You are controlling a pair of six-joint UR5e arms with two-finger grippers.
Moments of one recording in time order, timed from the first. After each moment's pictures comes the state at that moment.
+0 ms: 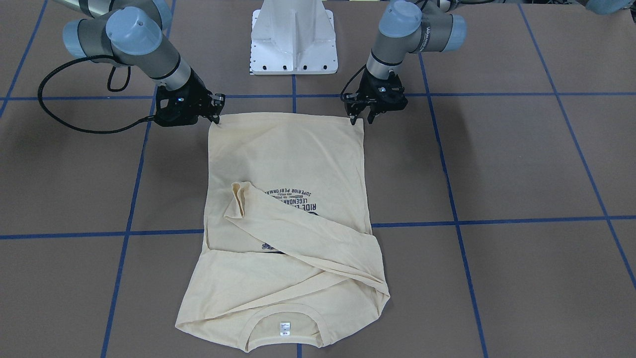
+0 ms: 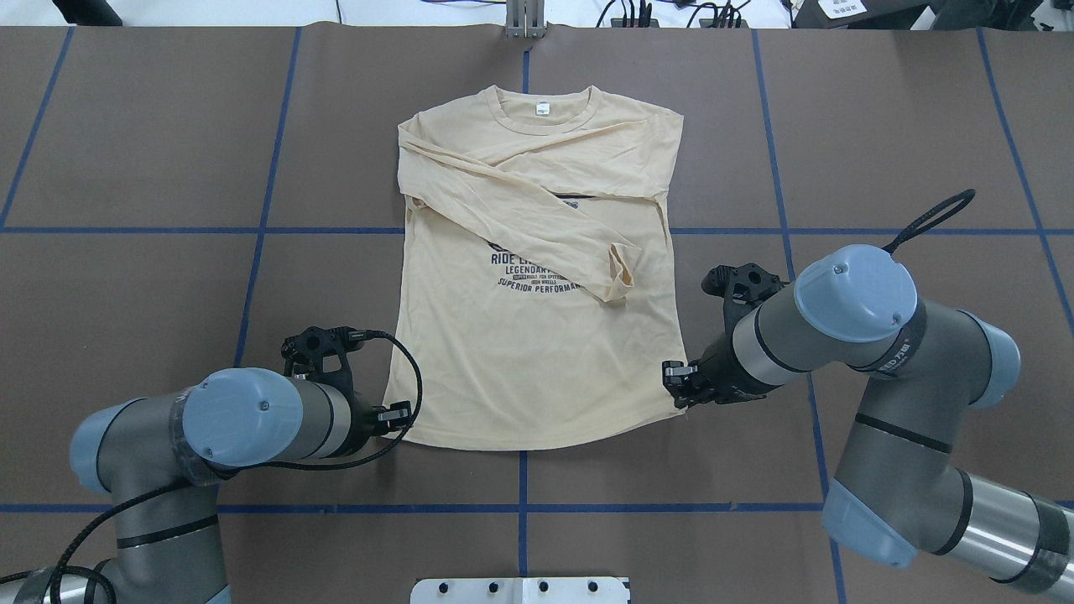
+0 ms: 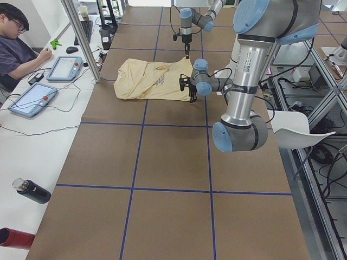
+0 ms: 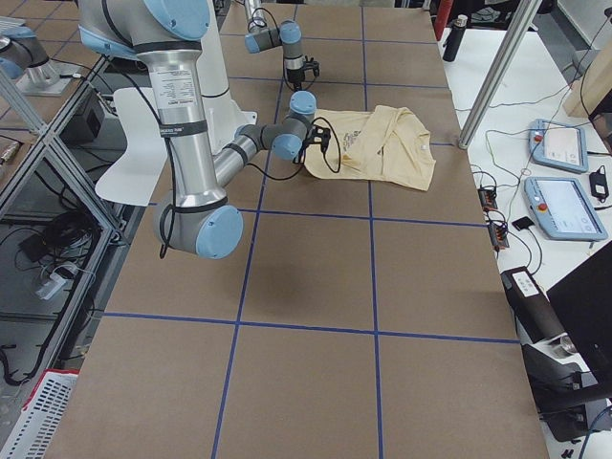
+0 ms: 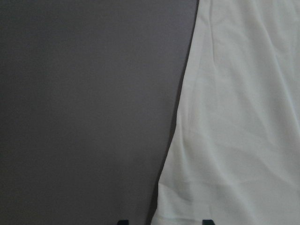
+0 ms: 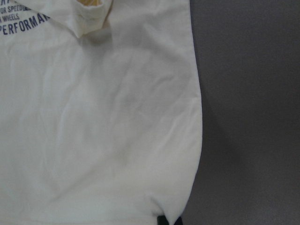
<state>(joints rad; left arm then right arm) -0.32 -1.86 -1.88 -1.90 -1.68 -1.53 0.52 -1.33 1.92 -1.23 2.07 1.36</state>
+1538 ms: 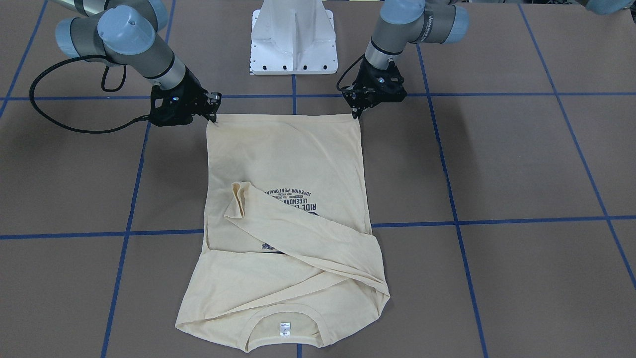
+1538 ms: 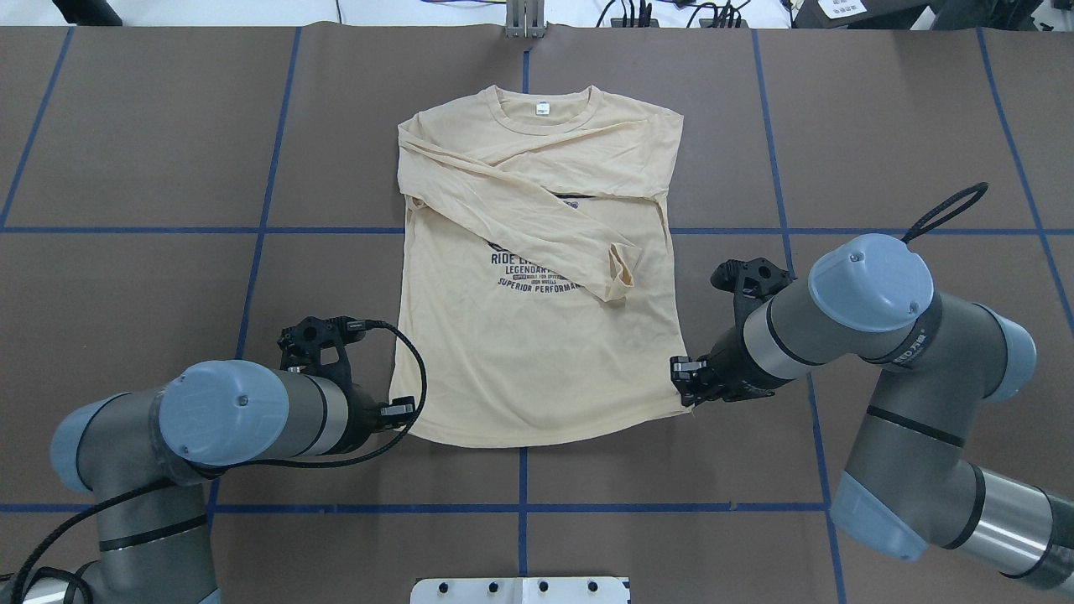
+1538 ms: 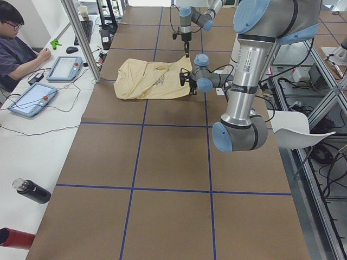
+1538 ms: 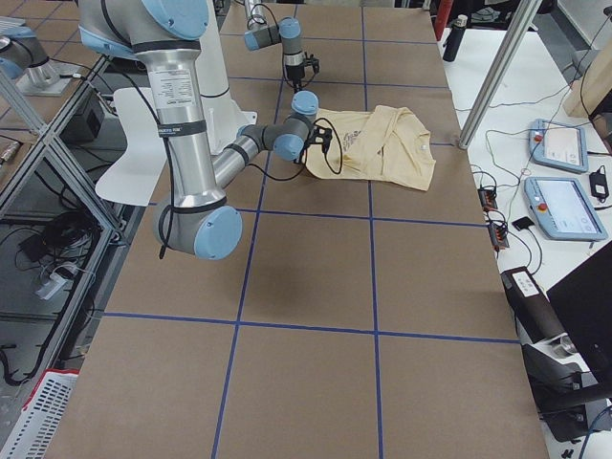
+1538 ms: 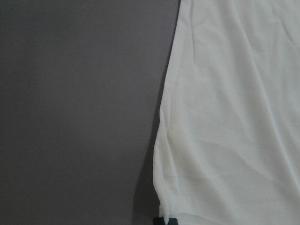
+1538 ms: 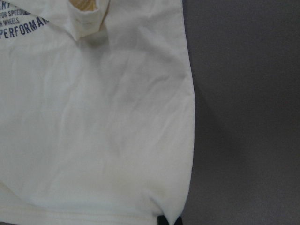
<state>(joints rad) -0.33 -1.86 -1.97 -1.89 -1.69 -1.53 0.54 -1.35 1.94 -1.24 2.11 1.36</state>
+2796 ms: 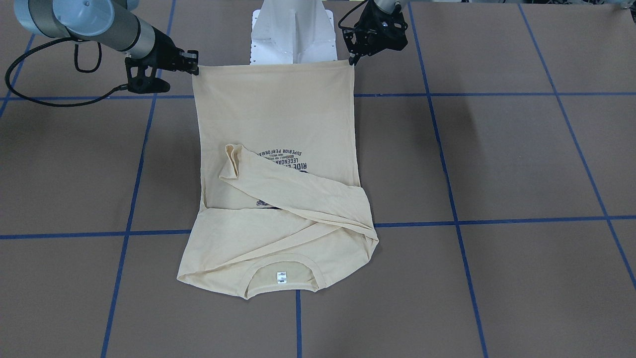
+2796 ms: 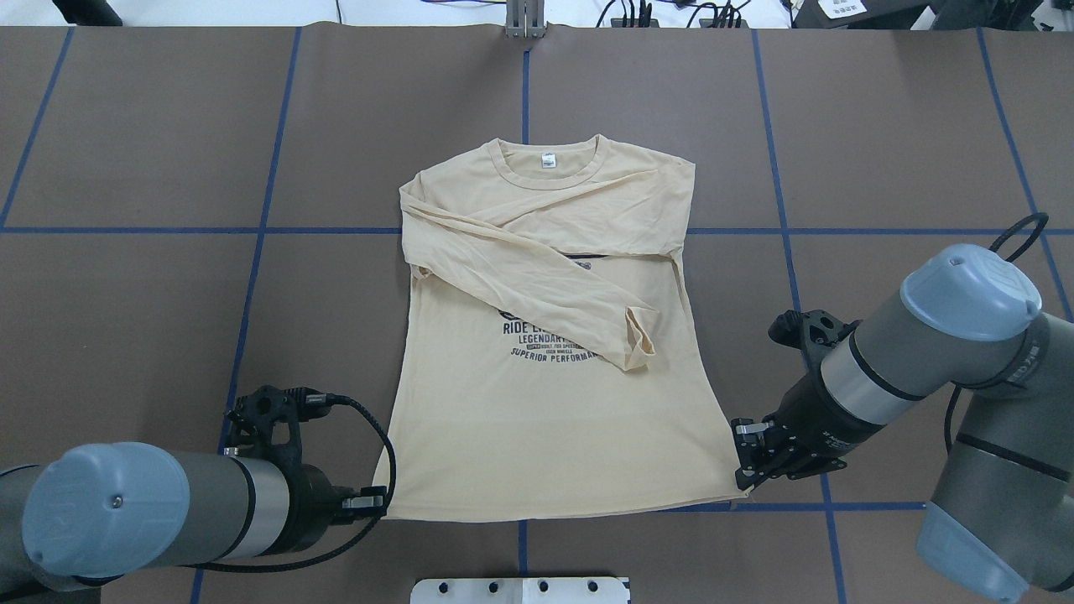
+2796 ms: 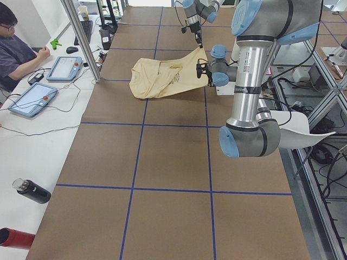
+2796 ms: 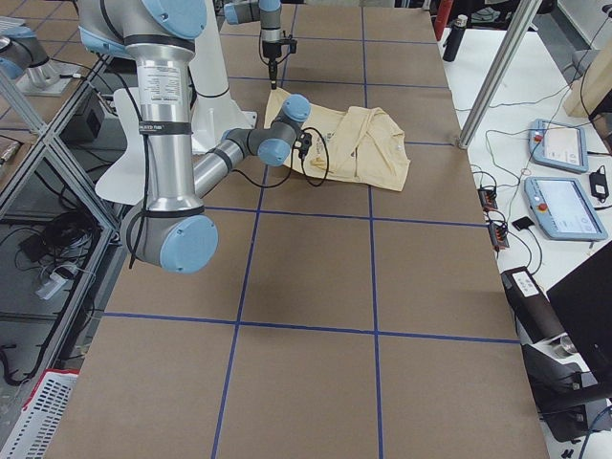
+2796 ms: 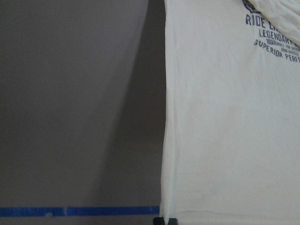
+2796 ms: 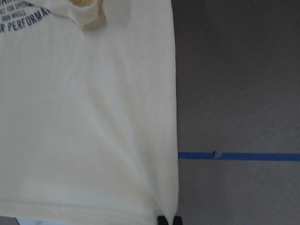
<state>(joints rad) -0.18 -1.74 -2.23 -1.86 -1.71 -1.55 0.58 -1.50 2.07 -1.23 2.42 1.40</state>
